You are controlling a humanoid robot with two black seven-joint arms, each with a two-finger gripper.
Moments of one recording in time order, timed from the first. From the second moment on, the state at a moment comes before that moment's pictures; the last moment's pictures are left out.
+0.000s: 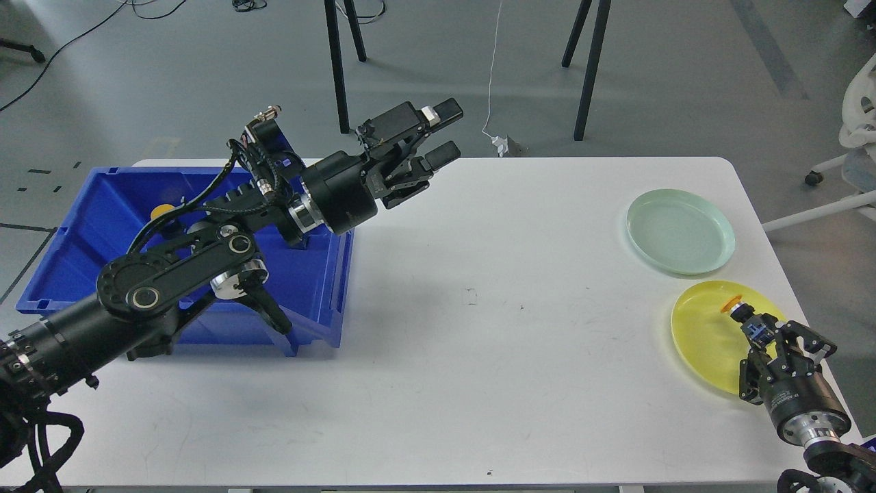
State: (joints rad) left arm -0.80 0.35 -0.51 -1.17 0.78 -0.31 -0.49; right arm -0.12 -0.51 1.02 1.16 -0.24 -0.02 0.49
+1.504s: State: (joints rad) left arm -0.74 0.85 -0.62 -1.36 0.91 -0.35 -0.49; right arm 0.47 -0.37 0.94 1.29 -0.24 0.03 0.49
